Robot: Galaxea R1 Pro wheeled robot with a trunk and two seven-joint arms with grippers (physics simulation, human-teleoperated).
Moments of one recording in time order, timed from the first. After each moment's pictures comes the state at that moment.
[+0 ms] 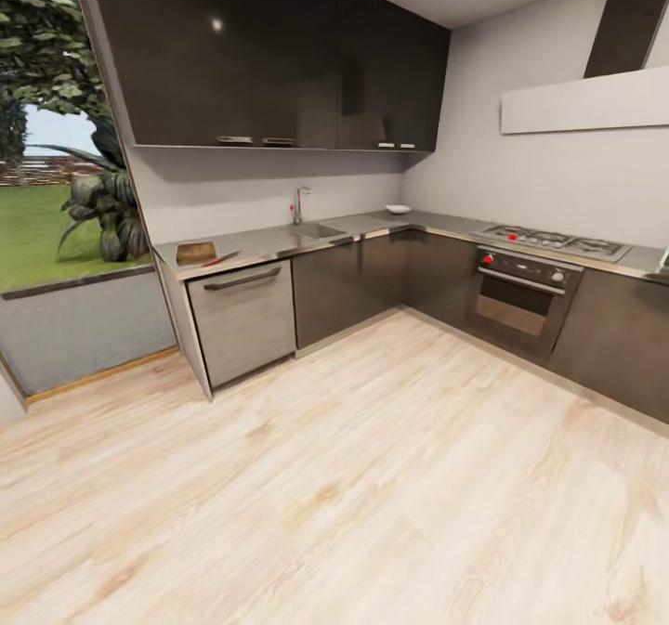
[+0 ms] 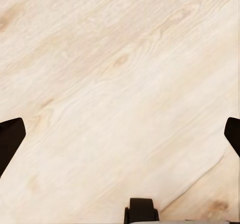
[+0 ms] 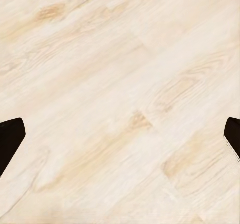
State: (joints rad) left arm 0.00 0.07 0.02 -0.57 0.01 -0.12 0.00; right arm 0.00 0.00 0.01 -0.61 0.01 -0.27 -0.01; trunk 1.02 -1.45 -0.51
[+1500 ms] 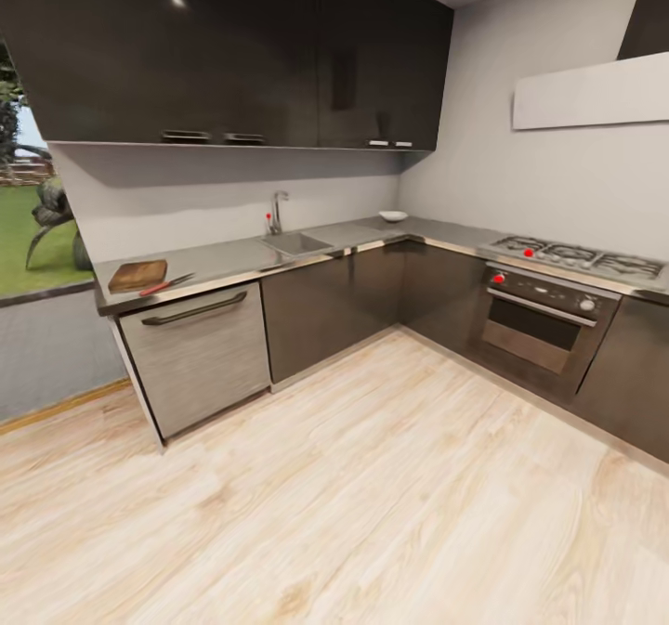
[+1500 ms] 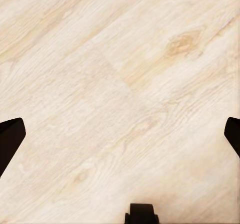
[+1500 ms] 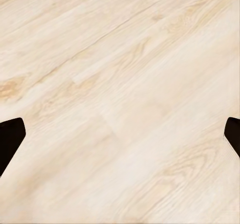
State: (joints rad) left arm 0.00 0.07 0.02 -0.57 0.00 -0.14 0.00; right arm 0.00 0.00 0.01 -0.61 0.01 -0.27 -0.01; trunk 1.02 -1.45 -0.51
